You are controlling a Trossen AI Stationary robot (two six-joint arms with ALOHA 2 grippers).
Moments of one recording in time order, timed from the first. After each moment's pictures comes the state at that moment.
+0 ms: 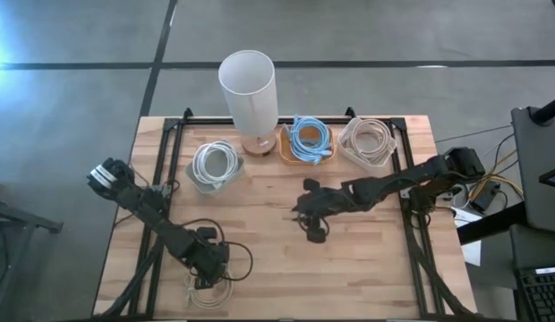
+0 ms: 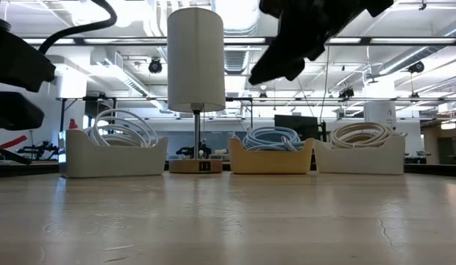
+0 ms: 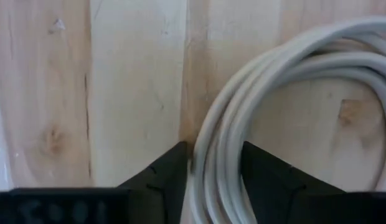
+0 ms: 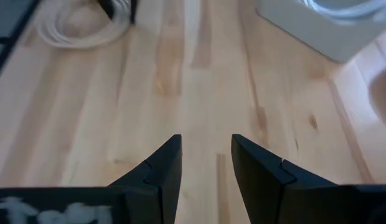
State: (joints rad) left arm -0.72 1.58 0.84 -0.57 0.00 -0.80; right arm 0.19 1.56 0.99 -0.14 0.10 0.16
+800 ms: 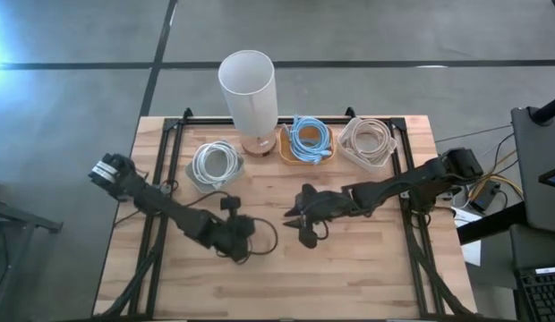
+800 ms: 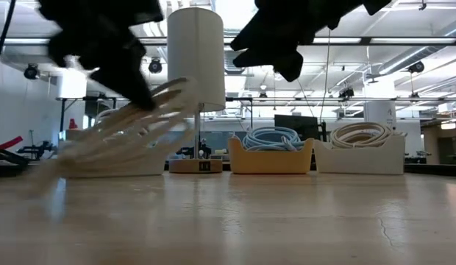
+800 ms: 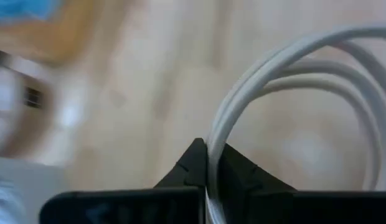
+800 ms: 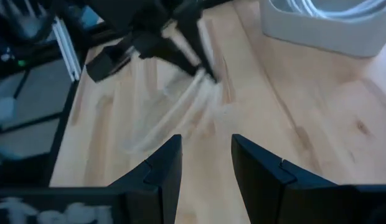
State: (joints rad) left arm -0.48 1.55 1.00 -0.56 -0.59 -0.46; right arm 0.22 1.58 0.99 0.03 0.11 0.46
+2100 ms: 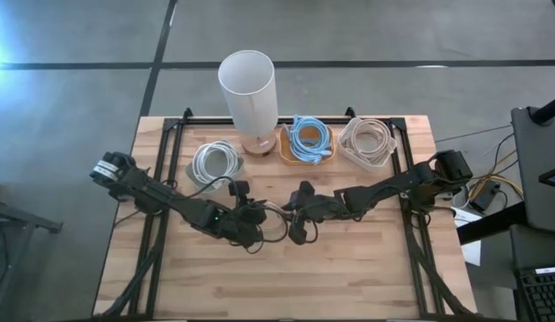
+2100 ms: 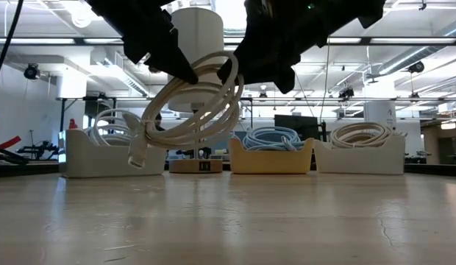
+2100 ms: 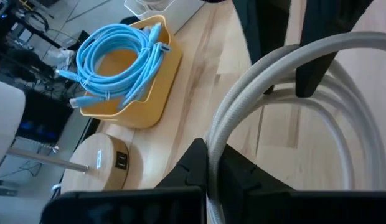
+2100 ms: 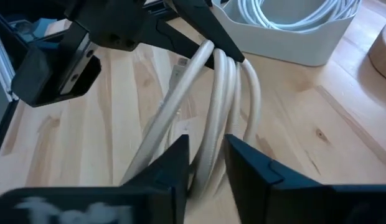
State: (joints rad) left arm -0.39 1.55 1.06 -0.38 -0.84 -0.18; right arm 0.22 1.68 0.99 0.13 0.29 0.45
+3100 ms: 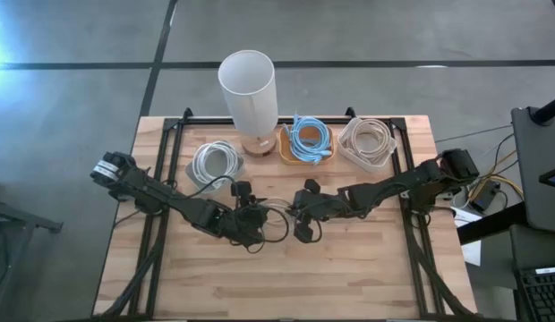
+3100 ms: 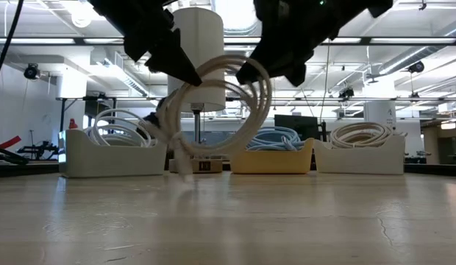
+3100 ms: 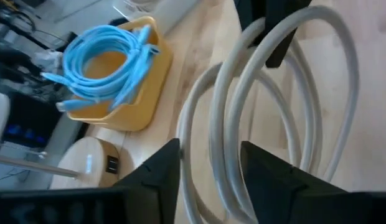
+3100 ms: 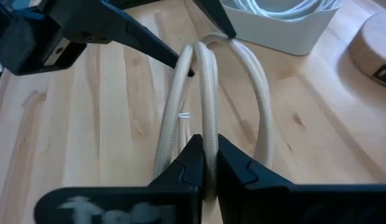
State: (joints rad) left arm -0.39 1.55 1.06 -0.38 -0.79 -0.17; right arm 0.22 1.62 0.99 -0.01 0.29 0.41
